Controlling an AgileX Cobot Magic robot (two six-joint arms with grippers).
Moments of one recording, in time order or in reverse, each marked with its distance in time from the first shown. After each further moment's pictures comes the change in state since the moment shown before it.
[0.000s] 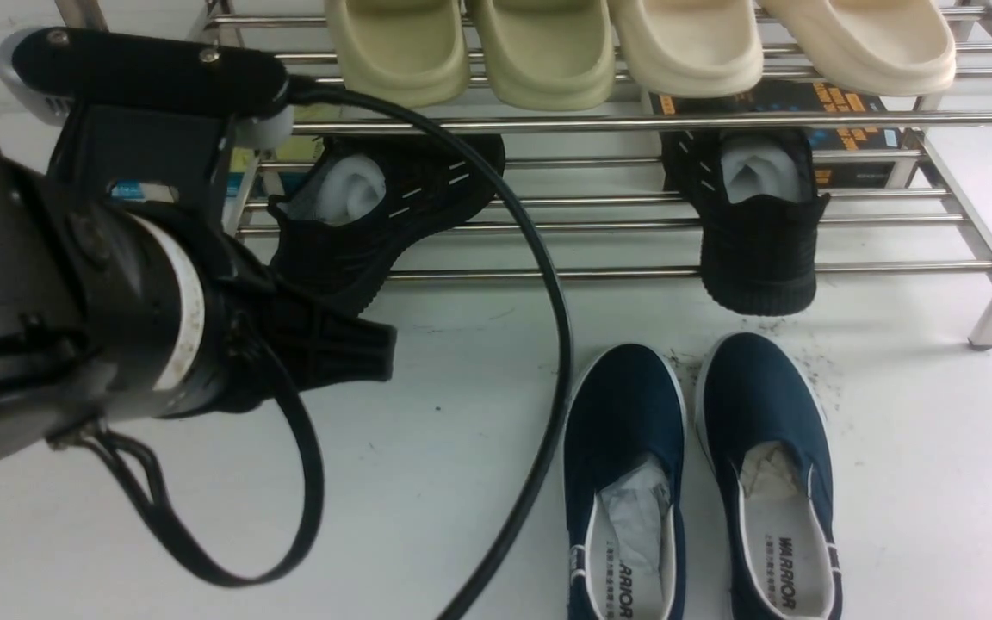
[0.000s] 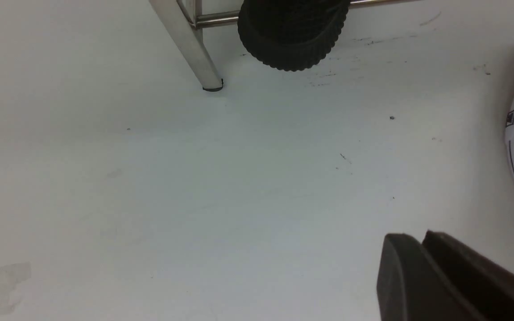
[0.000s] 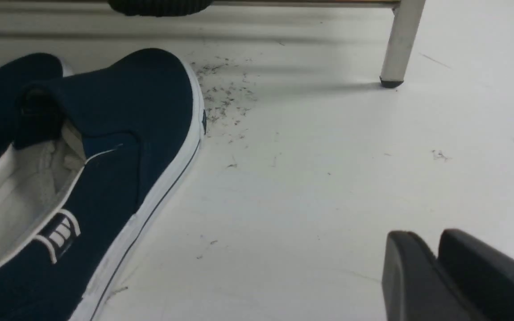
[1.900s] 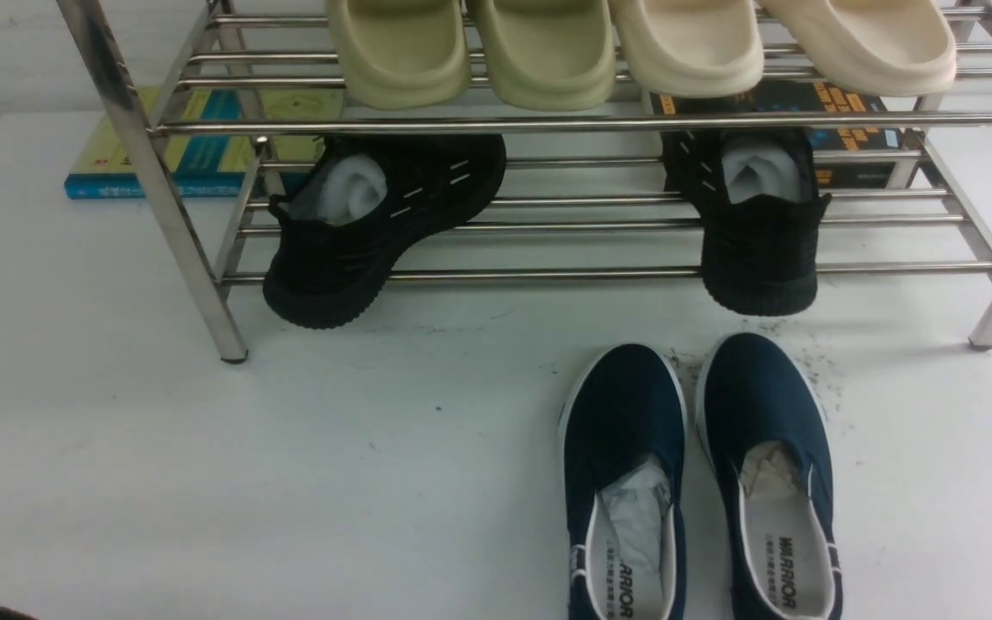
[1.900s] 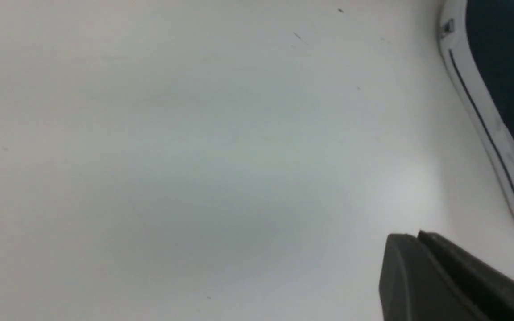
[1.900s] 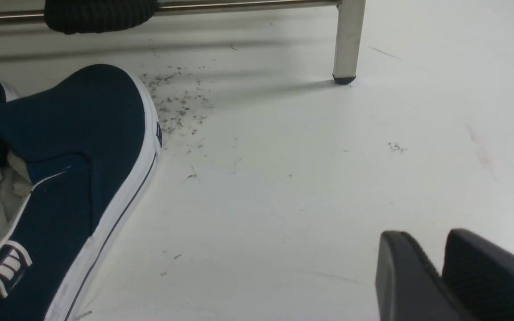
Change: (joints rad) right arm -0.084 -0.001 0.000 0.012 -0.001 0.001; left arm 0.508 -0.886 1.037 -0.490 -0.785 0.352
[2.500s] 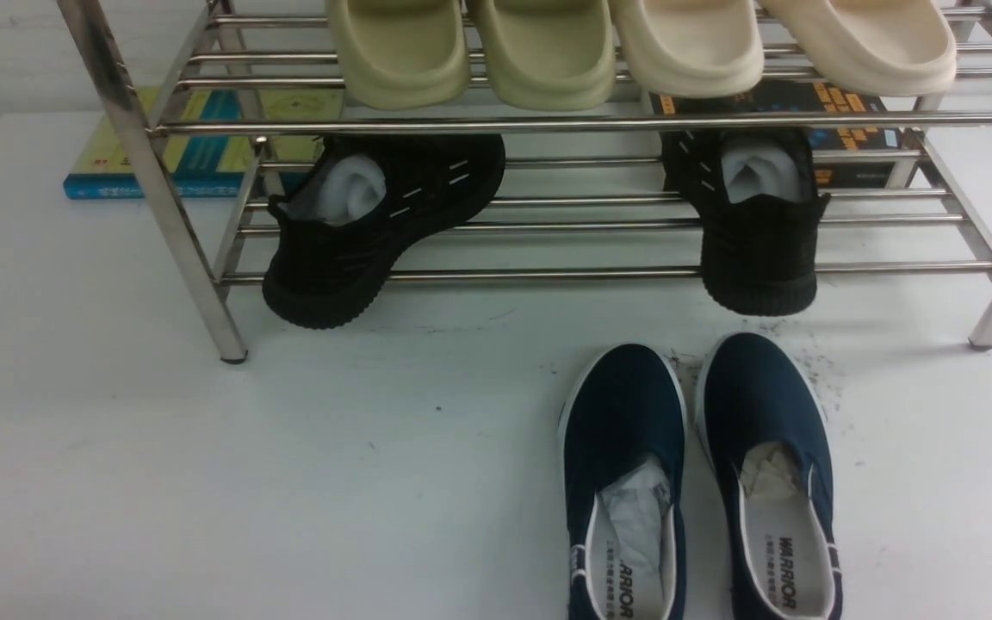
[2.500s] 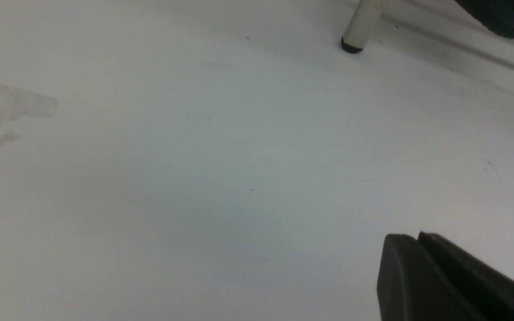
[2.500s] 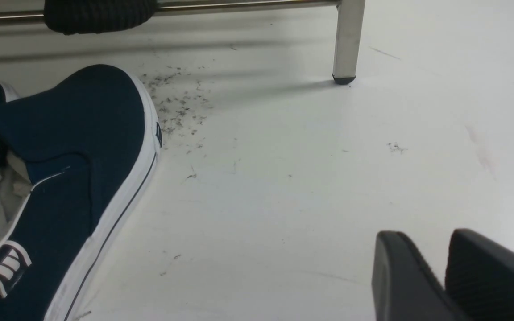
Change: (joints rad) right arm 0.000 0.000 0.000 0.000 0.000 0.000; left arm 0.479 -0.290 0.136 -0.093 0.020 0.203
